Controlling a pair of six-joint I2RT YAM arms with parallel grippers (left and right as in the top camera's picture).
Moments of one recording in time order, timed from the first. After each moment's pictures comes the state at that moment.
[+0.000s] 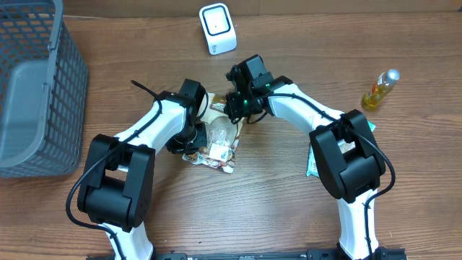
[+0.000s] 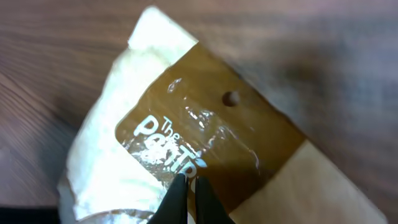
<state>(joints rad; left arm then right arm) -0.31 1.94 1.22 -0.87 0.02 -0.45 0.48 2.19 1.54 -0.52 -0.37 0.27</state>
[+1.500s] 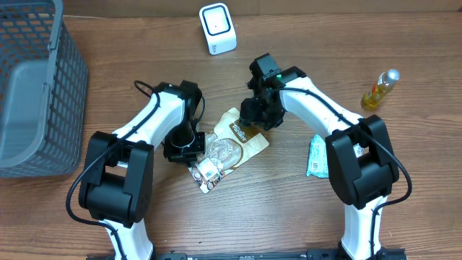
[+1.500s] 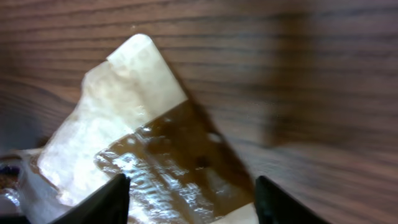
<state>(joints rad) -0.30 1.96 1.29 -1.16 0.16 -0.33 0.43 2.11 1.57 -0.88 -0.29 0.37</state>
